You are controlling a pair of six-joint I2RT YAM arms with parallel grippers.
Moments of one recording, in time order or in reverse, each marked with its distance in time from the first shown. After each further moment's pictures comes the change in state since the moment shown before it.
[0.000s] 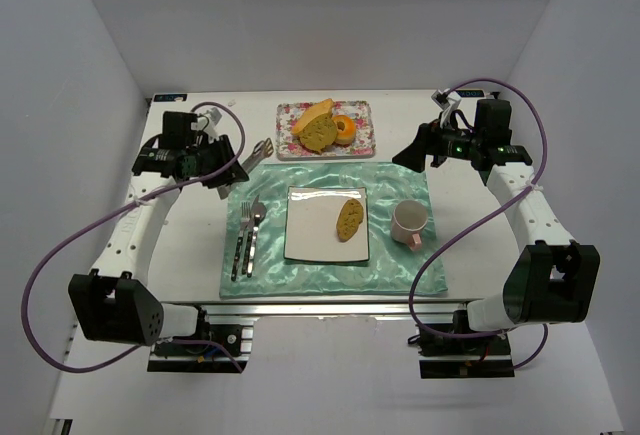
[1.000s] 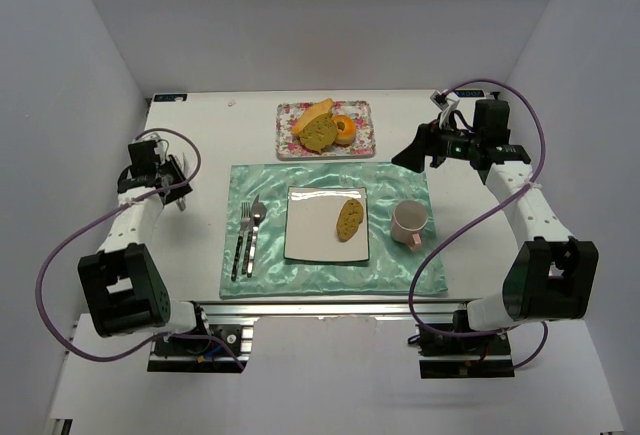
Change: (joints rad) left arm 0.349 0.046 -0.323 0.413 -0.316 0.069; right arm 0.000 0.017 0.000 0.000 -0.008 0.000
